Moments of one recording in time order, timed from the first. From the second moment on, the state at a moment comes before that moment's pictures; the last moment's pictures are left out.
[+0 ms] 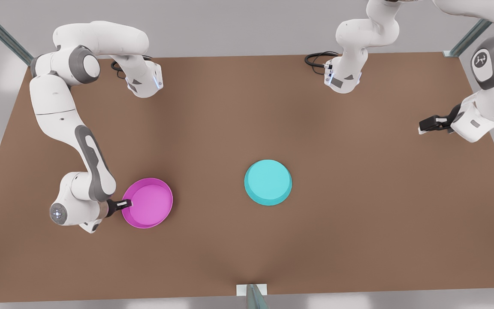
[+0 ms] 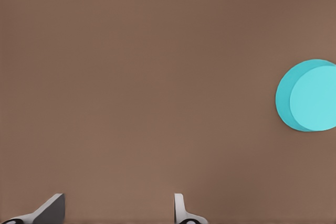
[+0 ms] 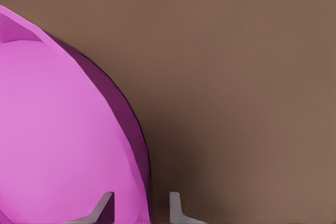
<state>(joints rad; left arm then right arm) 0.01 0.10 0.09 -1.45 -0.01 1.37 0.08 -0.30 0.85 0.29 -1.48 0.00 2.00 -0.30</state>
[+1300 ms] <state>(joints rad) 0.01 0.10 0.09 -1.45 -0.01 1.37 0.08 -0.21 0.82 0.43 -1.33 0.03 1.71 -0.12</state>
